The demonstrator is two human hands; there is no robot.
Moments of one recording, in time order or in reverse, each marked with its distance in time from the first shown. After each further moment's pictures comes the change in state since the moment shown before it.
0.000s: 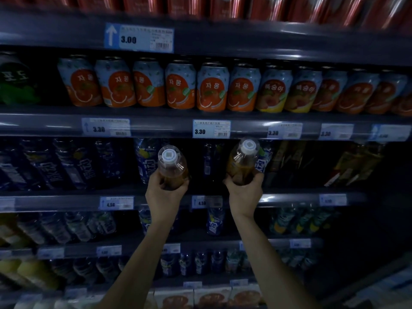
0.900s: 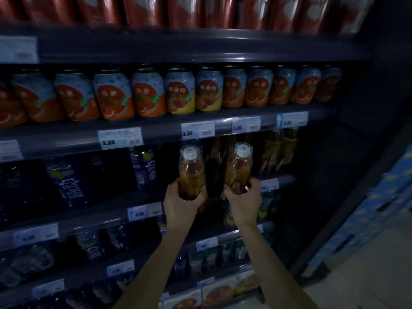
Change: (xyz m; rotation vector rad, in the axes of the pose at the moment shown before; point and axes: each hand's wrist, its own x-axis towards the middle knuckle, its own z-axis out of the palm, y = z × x) left_hand -0.099 0.041 0.162 0.041 -0.325 0.047; right_hand 0.058 0.030 -0.159 -0.041 0.088 0.061
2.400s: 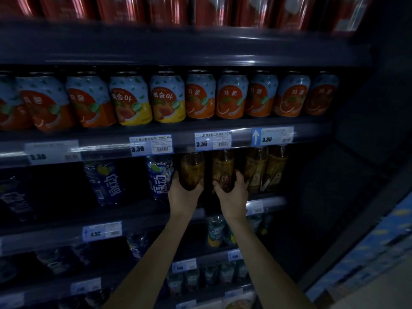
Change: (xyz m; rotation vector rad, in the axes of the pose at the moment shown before) left_hand 0.058 0.022 0.124 -0.021 0.026 -0.083; right_hand 0.117 0.034 -0.005 -0.130 -0.237 -0.046
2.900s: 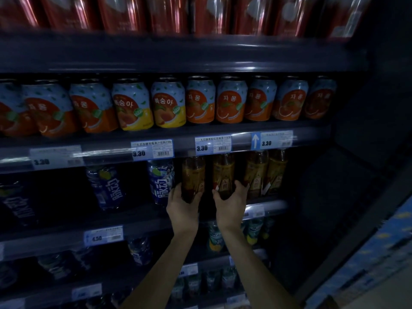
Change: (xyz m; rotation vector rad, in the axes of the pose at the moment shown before) left_hand -0.021 -0.012 0.002 0.163 0.175 0.043; right_hand -0.013 0.007 0.016 -0.127 0.173 -0.028
